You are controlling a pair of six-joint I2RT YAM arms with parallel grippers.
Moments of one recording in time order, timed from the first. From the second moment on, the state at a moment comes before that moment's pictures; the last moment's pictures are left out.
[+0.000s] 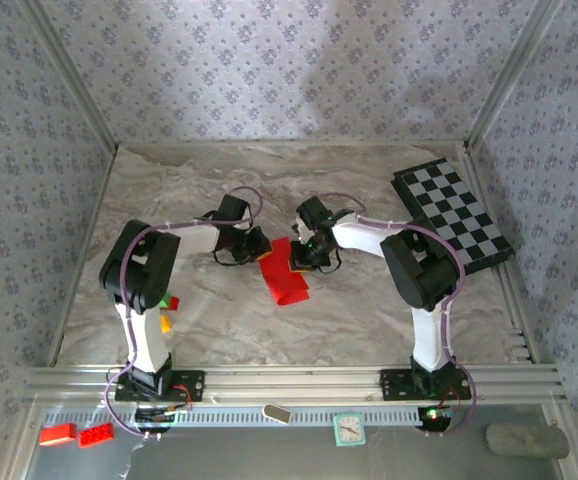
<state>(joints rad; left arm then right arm) -0.44 1.90 1.05 -0.20 0.46 -0.84 0.61 2.00 1.25 -0.54 -0.39 0.47</state>
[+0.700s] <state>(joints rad) -0.37 1.69 1.02 -0.25 0.43 -0.83 0.61 1.96 1.20 -0.45 -0.40 0.66</state>
